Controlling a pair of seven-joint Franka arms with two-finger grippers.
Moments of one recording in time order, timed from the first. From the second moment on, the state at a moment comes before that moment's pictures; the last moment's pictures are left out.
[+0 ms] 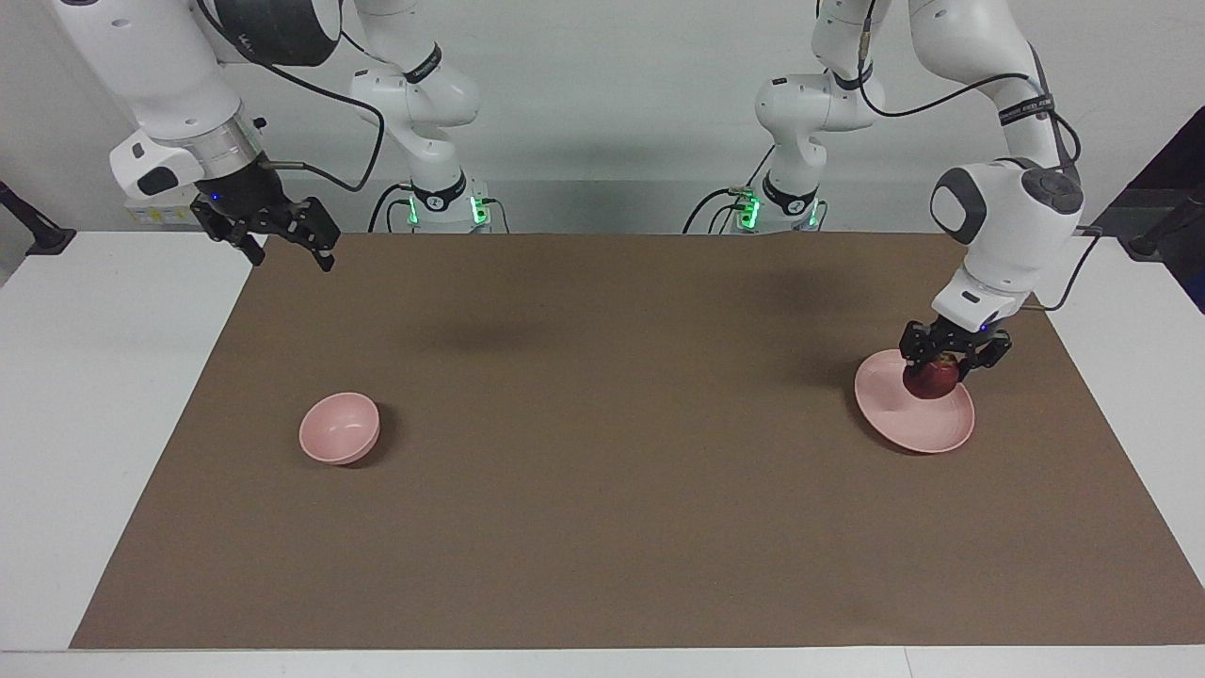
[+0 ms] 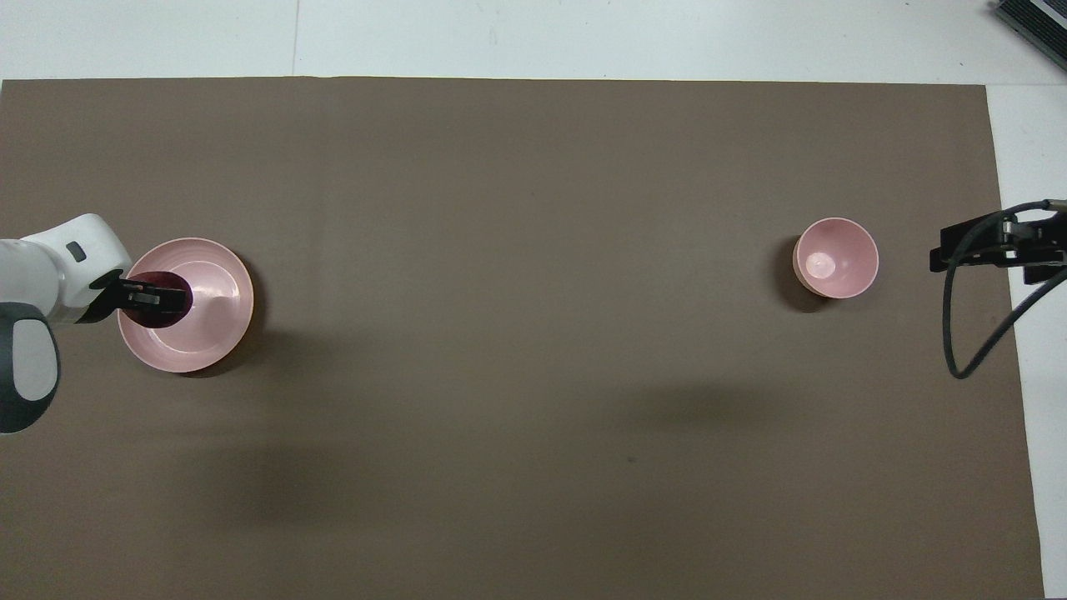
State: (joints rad) left arm -0.03 0.03 0.10 -2.10 -0.02 2.24 0.32; right arm -0.06 0.04 -0.01 -1.53 0.03 1.55 0.08
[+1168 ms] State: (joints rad) left arm -0.04 -0.09 -0.04 -2.02 -0.82 1.88 0.32; right arm -0.06 0.04 -0.01 -1.53 0.03 1.55 0.08
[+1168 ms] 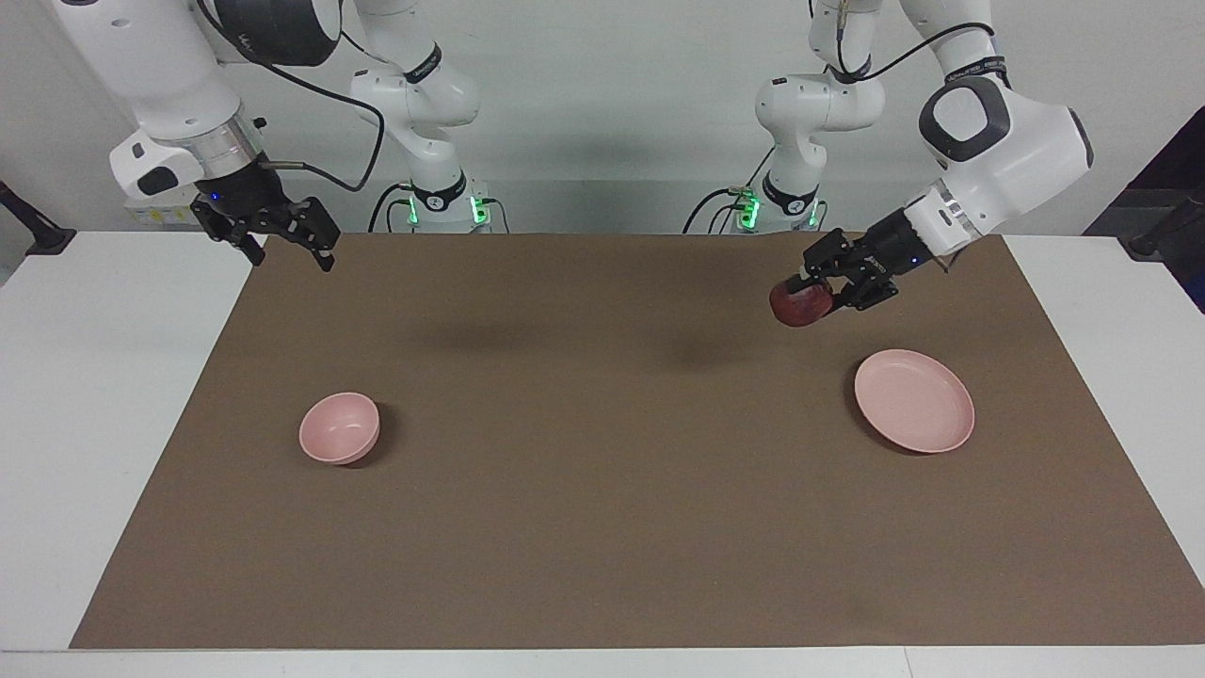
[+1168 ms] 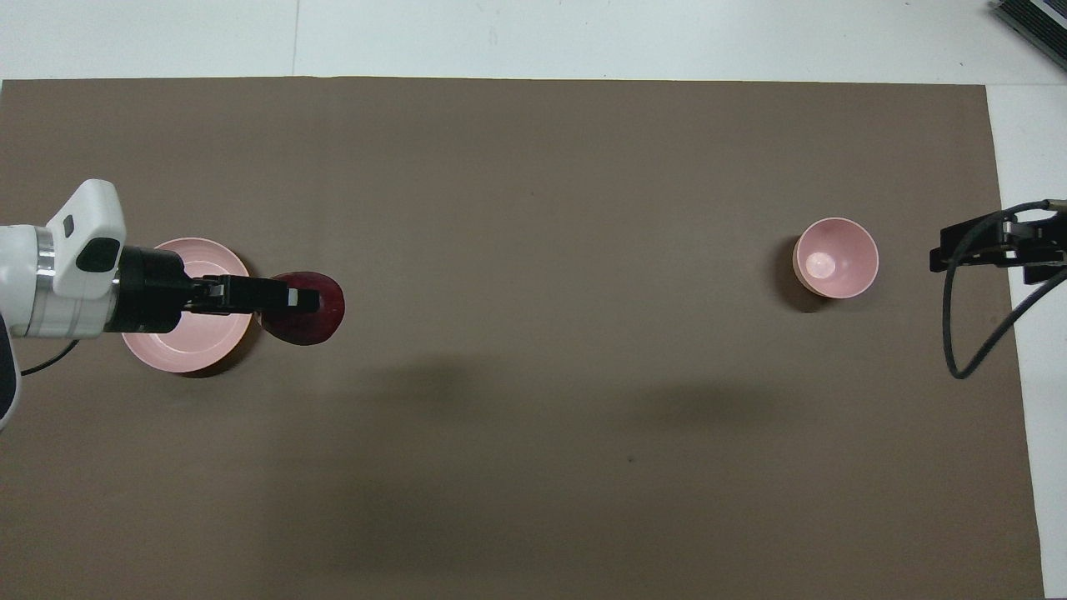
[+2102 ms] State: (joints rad) left arm -0.03 -0.09 -0.10 -2.02 -1.13 1.87 0.32; right arm -0.06 0.03 -0.01 -1.56 0.03 1.57 0.10
